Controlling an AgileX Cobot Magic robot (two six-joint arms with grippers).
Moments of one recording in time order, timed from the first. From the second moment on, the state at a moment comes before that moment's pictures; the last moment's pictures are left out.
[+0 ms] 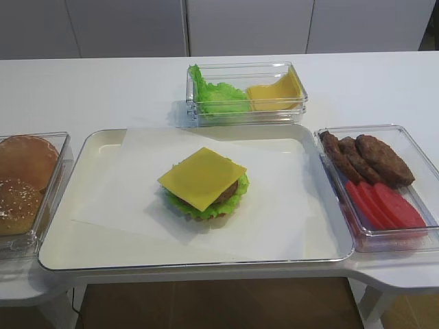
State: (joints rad) left arm 0.05 -0.02 -0.49 -0.03 1.19 -0.04; right arm 0.16 -0.02 -0.48 0.04 1.13 0.01
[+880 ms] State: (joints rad) left arm 0.05 -0.02 -0.49 -0.03 1.19 -0.04; right arm 0.07 -0.02 -0.48 0.04 1.13 0.01
